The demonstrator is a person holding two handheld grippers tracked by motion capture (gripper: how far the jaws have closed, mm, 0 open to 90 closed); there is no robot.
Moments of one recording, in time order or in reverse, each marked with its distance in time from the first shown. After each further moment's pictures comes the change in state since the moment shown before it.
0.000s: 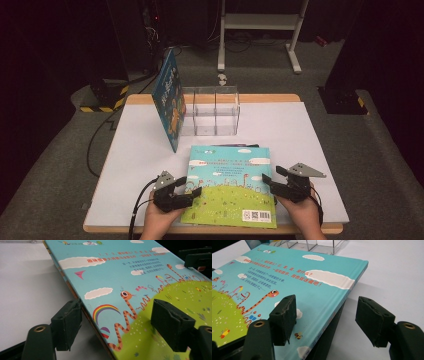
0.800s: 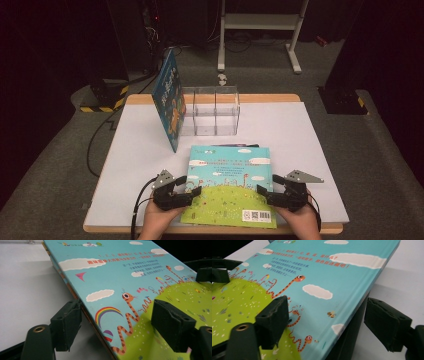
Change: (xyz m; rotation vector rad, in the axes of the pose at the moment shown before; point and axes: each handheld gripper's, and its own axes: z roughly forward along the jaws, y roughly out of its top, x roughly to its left) left arm 0.005 0.001 0.002 -0.008 -0.018 -0.005; right arm 0.015 -0.012 -0.004 0.052 0.112 0.051
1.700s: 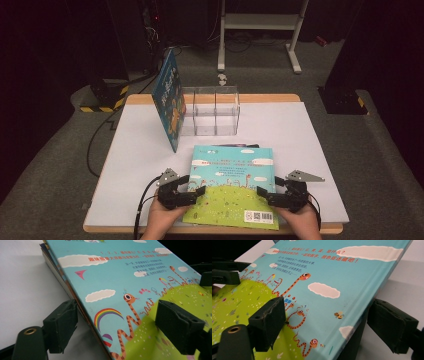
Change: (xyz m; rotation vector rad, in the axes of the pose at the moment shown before) left arm -0.003 0.003 0.012 0.023 -0.014 -0.037; right arm -0.006 -0.003 0.001 0.018 0.056 0.057
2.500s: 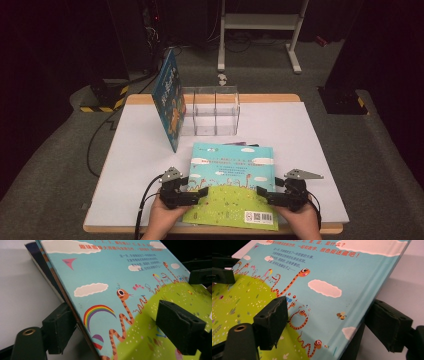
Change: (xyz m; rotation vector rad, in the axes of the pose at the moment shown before) left arm -0.008 0.011 0.001 0.050 -0.035 -0.001; right arm 0.005 0.007 -0.002 0.049 -0.023 0.004
